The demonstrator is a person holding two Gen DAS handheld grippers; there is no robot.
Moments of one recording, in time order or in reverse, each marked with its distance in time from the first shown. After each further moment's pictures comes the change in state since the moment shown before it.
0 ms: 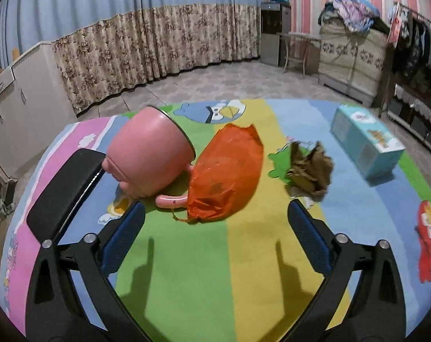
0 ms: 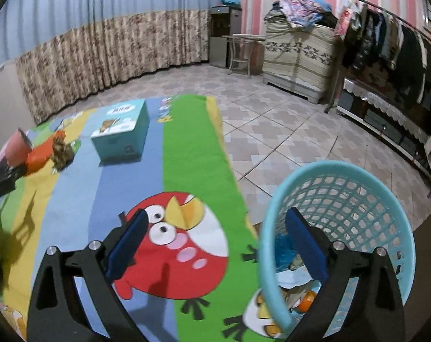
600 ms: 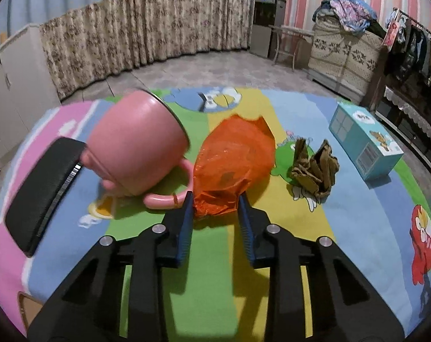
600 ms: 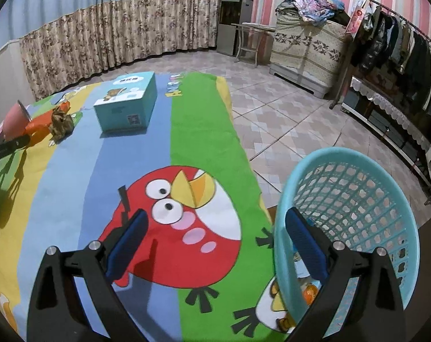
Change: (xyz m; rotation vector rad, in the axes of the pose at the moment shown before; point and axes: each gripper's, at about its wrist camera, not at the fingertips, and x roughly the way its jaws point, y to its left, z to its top) left arm 0.010 0.011 0.000 -0.035 0.019 -0.085; right arm 0.004 0.006 -0.013 -0.044 0.060 0.015
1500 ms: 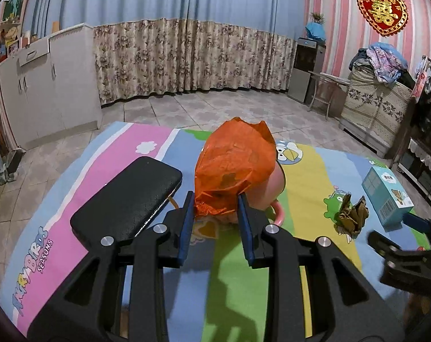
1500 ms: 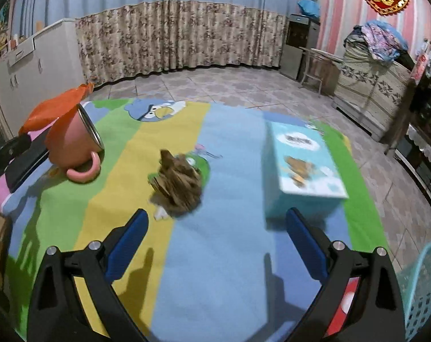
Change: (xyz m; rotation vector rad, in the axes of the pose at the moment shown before) left arm -0.052 0.086 0.009 -0.173 -0.162 0.120; right arm 0.048 0.186 0.080 -0.189 -0.060 0.208
